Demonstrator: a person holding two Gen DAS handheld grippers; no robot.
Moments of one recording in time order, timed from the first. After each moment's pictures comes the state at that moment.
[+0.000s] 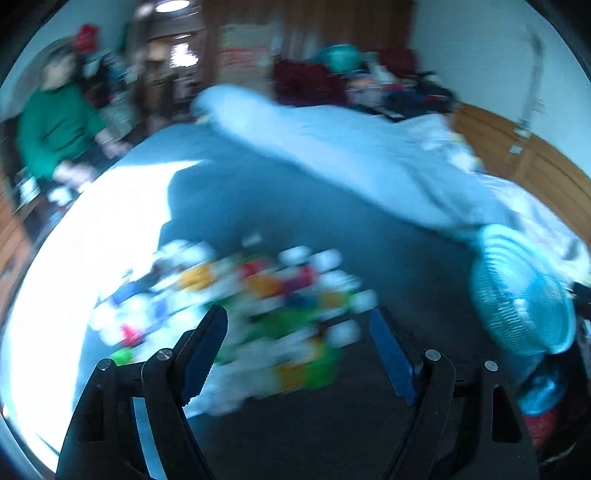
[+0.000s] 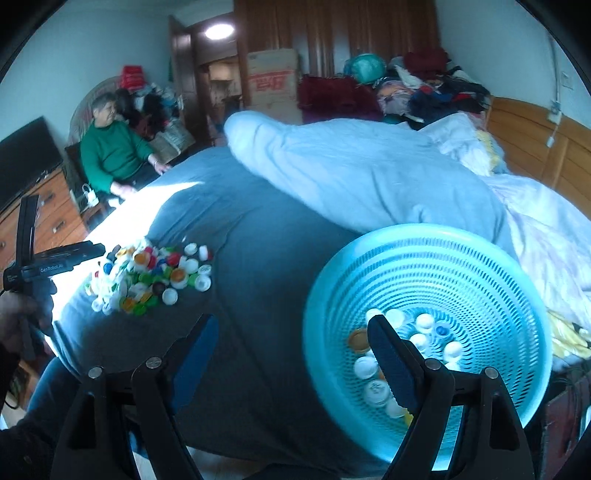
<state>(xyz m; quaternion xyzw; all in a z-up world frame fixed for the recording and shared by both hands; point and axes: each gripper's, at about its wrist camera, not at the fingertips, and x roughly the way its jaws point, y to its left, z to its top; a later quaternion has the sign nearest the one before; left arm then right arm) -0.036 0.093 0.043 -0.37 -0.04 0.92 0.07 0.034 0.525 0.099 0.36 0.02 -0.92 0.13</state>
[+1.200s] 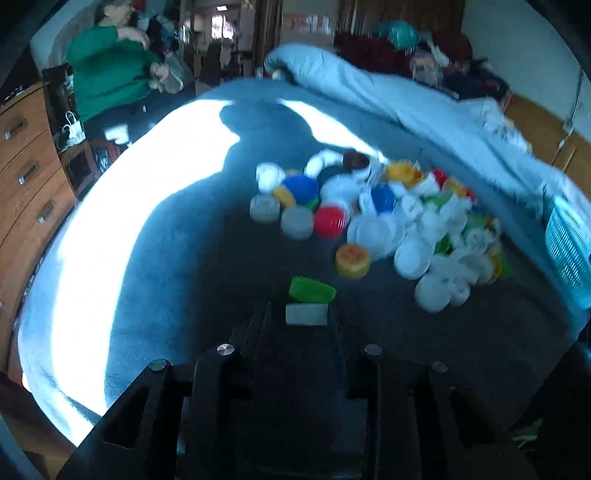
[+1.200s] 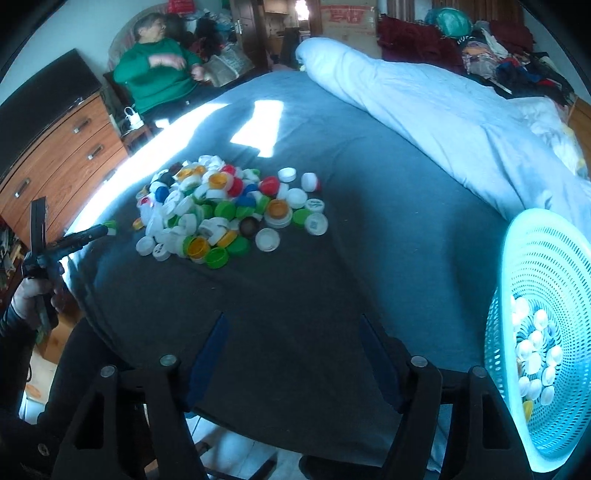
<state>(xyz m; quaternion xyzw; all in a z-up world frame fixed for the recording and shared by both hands) 0.003 -0.072 -0.056 -0.44 -0.06 0.89 0.03 0.003 0.368 0.036 0.47 0.06 -0.85 0.23</state>
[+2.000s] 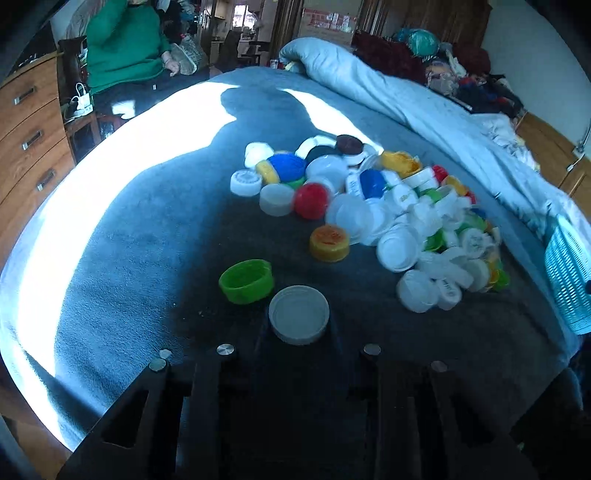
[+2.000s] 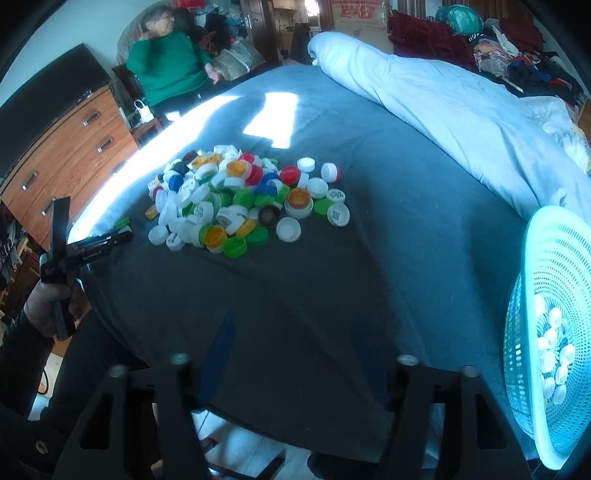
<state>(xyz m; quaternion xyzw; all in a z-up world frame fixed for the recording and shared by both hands) 0.012 -0.043 -0.066 -0.42 -0.10 0.90 0.01 0.003 0.352 0.026 0.47 0.07 -0.85 0.25</state>
